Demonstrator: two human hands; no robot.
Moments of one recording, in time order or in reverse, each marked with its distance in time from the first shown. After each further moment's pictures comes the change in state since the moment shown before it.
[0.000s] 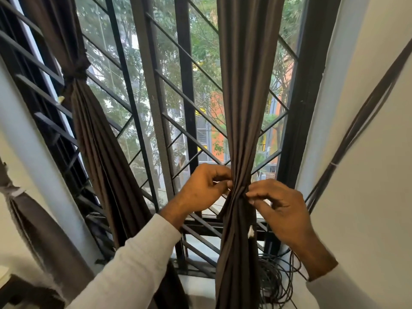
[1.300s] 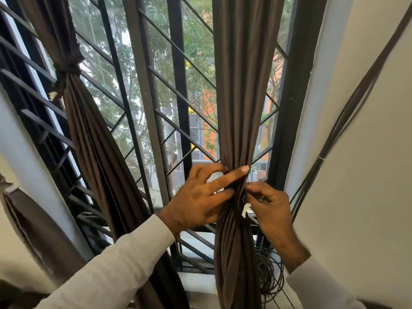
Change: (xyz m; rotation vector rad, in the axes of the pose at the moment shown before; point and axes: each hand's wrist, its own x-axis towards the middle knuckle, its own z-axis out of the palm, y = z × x) left_hand -0.036 0.008 0.006 0.844 0.113 0.828; right_hand -0.018 0.003 0.028 0.305 0.185 0.218
